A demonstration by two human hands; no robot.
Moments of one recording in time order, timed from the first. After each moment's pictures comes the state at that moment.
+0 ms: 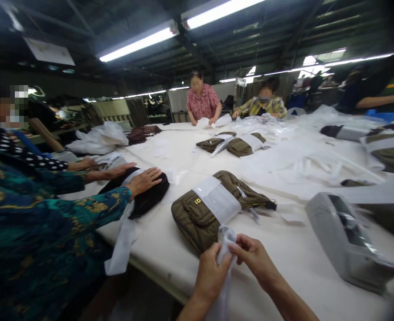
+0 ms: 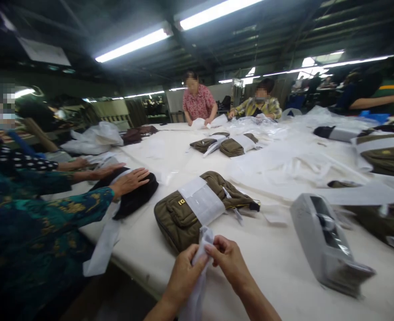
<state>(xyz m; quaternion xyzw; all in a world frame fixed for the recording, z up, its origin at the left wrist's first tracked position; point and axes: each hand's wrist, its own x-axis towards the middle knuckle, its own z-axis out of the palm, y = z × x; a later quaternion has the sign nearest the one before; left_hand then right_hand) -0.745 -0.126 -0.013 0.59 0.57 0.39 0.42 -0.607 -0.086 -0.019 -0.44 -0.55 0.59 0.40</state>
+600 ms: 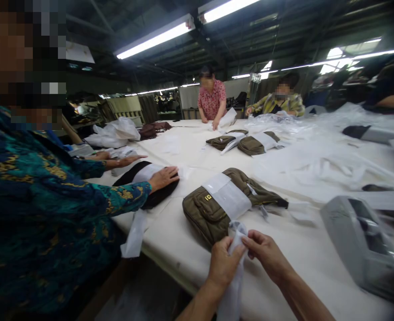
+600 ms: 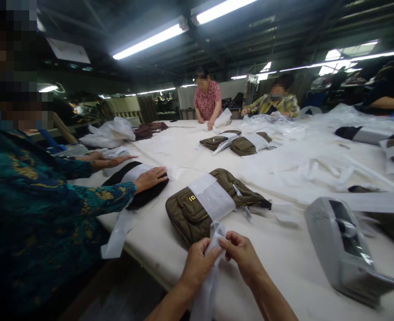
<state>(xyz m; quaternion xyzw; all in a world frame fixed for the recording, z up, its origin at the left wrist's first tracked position) -0.734 -0.122 -0.023 0.53 0.59 0.43 0.42 -0.599 -0.077 -0.038 -0.42 -0.47 0.67 0.39</state>
